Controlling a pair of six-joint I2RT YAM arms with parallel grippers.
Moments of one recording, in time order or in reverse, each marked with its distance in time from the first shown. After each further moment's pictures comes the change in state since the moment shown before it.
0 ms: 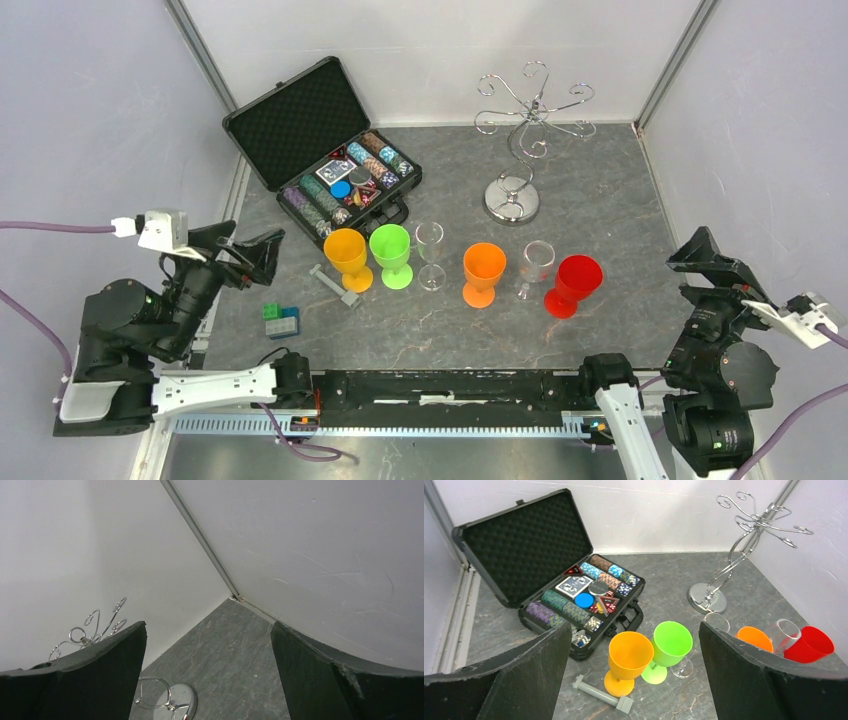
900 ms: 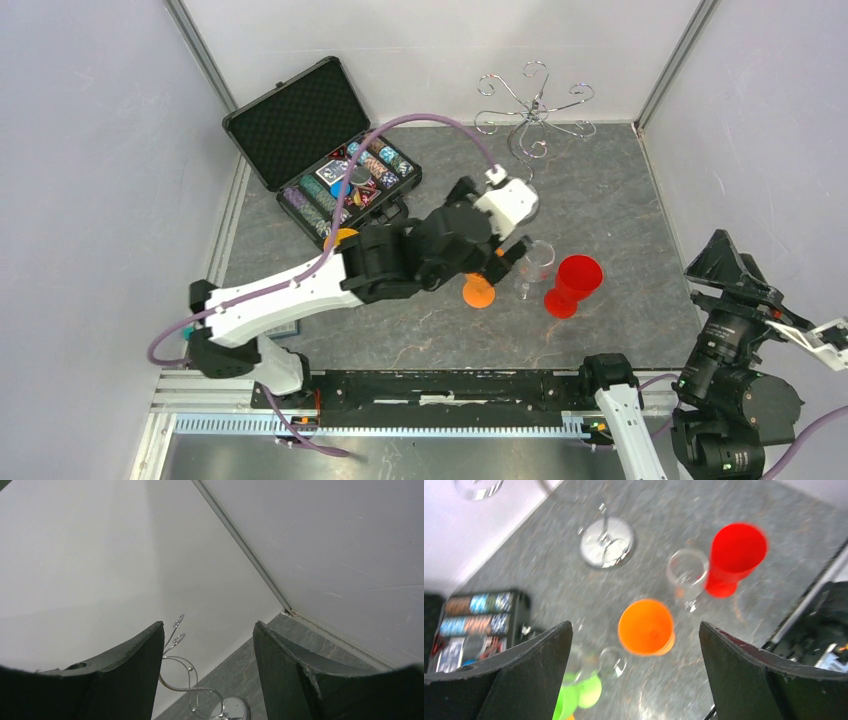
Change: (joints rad) left arm 0.001 1.140 0.549 0.101 0.543 0.157; right arm 0.000 -0.022 0.072 0.058 -0.089 0.104
